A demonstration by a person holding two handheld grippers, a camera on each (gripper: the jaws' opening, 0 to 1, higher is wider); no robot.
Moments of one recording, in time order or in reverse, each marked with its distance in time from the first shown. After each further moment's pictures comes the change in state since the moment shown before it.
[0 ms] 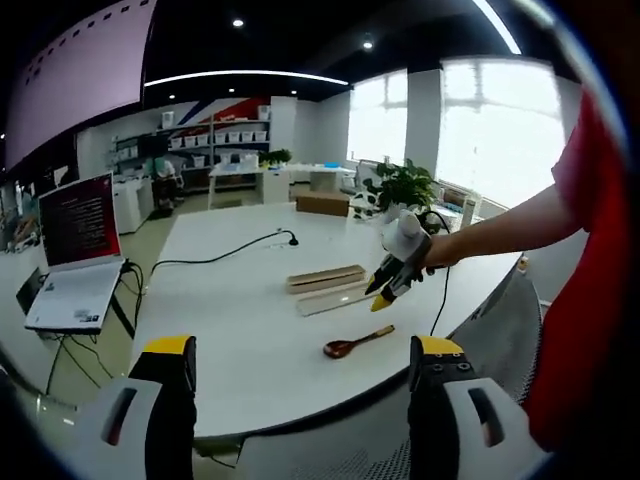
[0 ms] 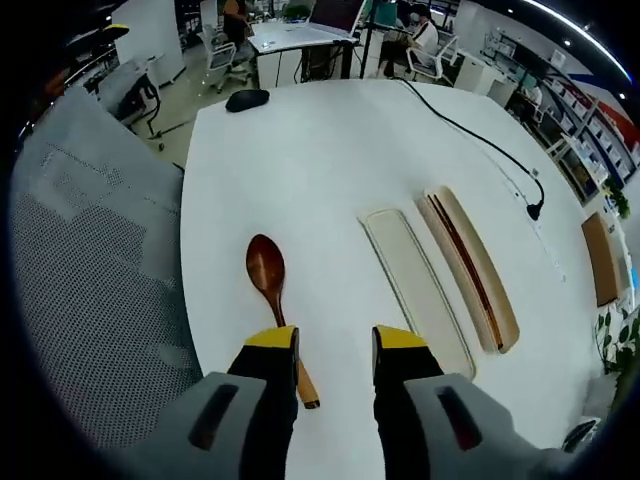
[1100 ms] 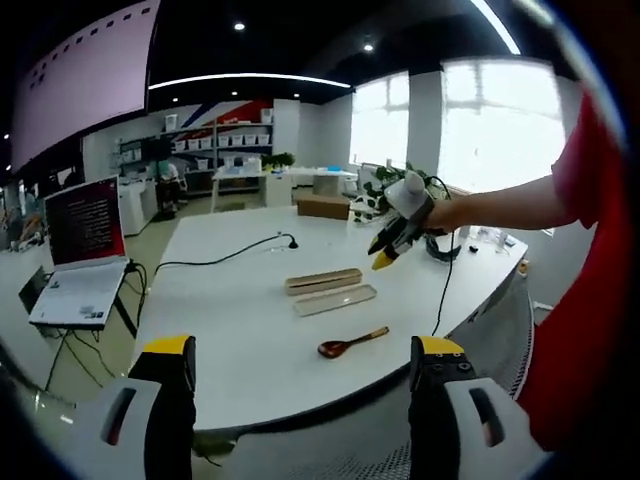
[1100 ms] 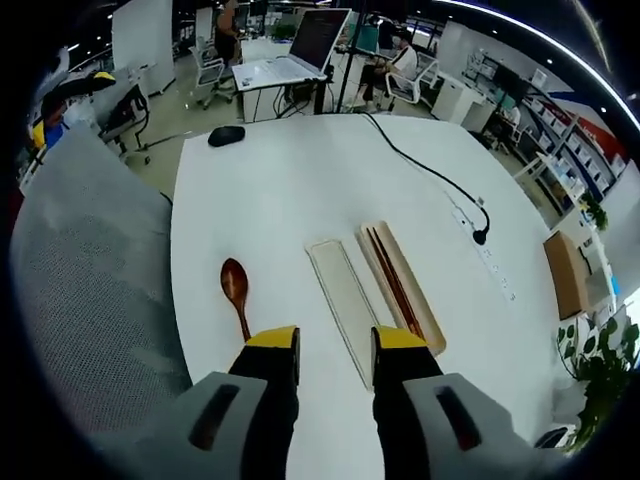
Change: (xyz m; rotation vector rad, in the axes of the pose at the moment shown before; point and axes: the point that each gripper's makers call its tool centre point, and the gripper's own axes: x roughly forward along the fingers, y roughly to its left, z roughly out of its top) left arm -0.020 -0.014 0.007 -0.047 -0.064 -0.003; right arm -0.070 -0.051 0.023 -0.060 -0.080 -0.107
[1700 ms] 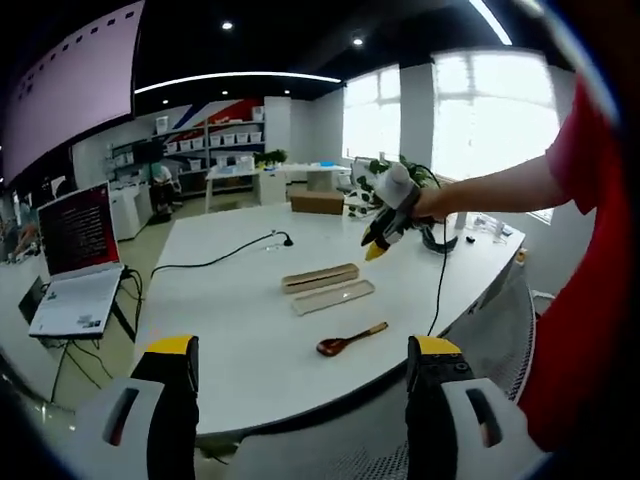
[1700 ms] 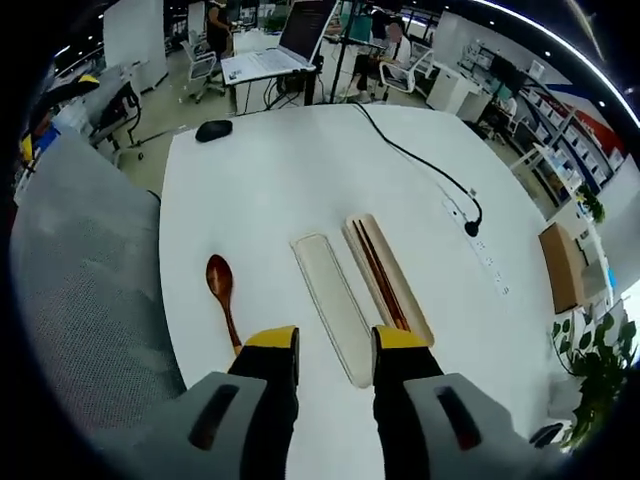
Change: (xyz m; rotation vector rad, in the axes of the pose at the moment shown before) left arm 0.004 -0.002 -0.002 0.068 0.047 -0.002; right arm -0.006 -0.021 0.001 0.042 0.029 -0.019
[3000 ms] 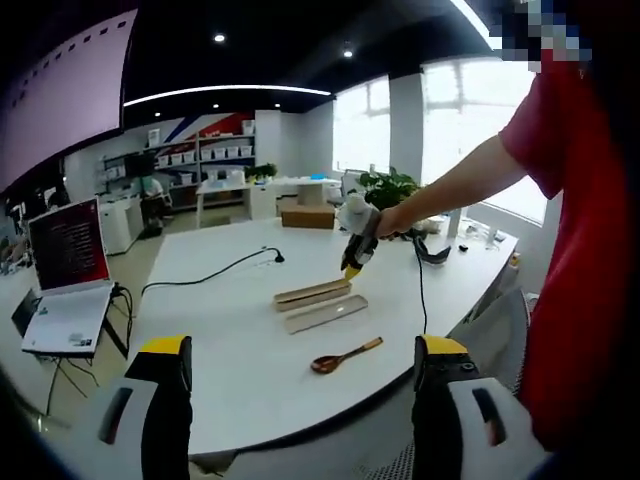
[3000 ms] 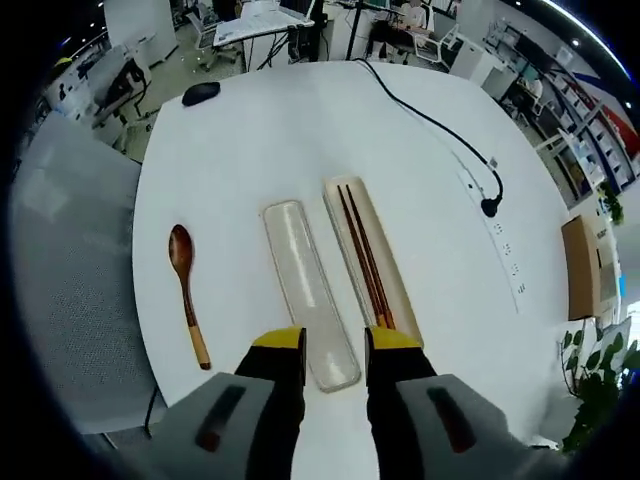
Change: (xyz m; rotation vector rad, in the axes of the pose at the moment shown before) left arm 0.013 -0.008 0.014 0.041 -0.041 -0.040; right arm 0.050 -0.042 -0.018 -0.035 0.156 0.080
